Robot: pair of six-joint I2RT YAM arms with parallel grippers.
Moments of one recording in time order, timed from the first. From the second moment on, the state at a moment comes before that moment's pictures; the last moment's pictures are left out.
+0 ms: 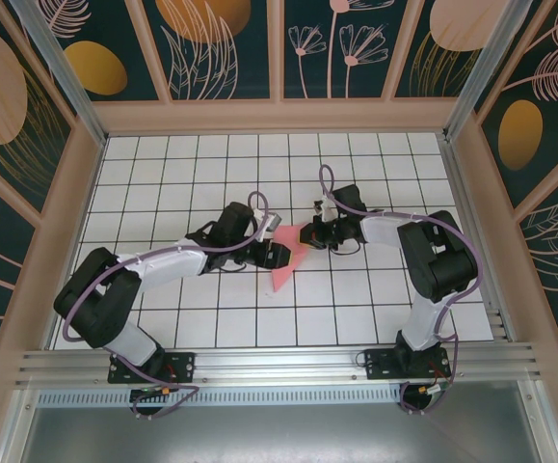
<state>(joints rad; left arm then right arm) -0.69 1.57 0.80 -0.01 0.55 -0.51 0.42 1.81 0.91 -0.09 -0.72 0.62</state>
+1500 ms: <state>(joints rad) -0.69 1.76 0.75 0.13 0.46 -0.55 0.34 1.61 0.68 -0.10 -0.66 0.64</state>
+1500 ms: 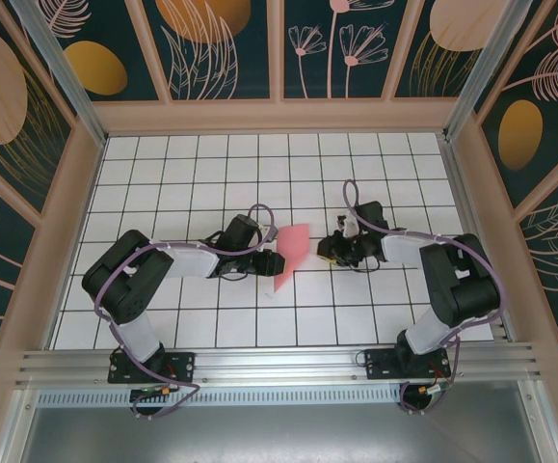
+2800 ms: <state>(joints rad) -0.69 1.77 0.75 0.13 0.44 -0.54 0.48 1.74 0.78 0.01 -0.71 0.71</state>
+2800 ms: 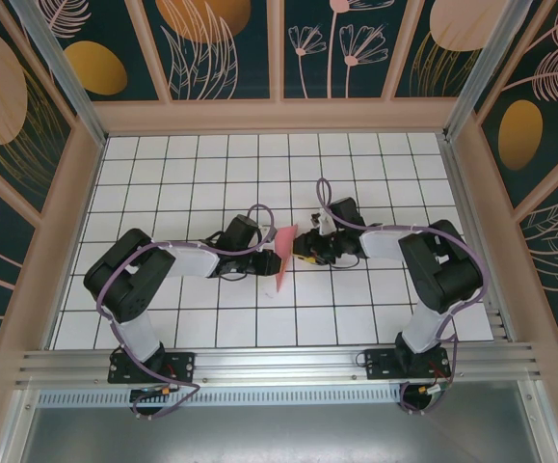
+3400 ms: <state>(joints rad) -0.68 1.80 0.78 0.13 0.44 -0.54 0.50 1.76 0.82 0.01 -0.70 0.72</state>
